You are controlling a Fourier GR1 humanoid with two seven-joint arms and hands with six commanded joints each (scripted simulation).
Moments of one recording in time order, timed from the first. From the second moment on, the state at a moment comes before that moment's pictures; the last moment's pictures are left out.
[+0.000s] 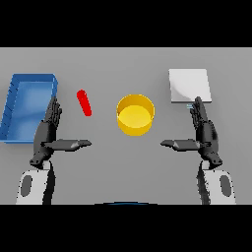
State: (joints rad) left arm 0.00 0.00 0.00 -1.57 0.00 0.00 0.00; right arm 0.00 0.00 0.00 -1.57 0.00 0.00 0.00
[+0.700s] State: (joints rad) left arm 0.08 0.05 -0.09 -1.67 -0.14 0.02 0.02; right arm 0.12 -0.04 0.14 -1.70 0.27 -0.06 -0.12
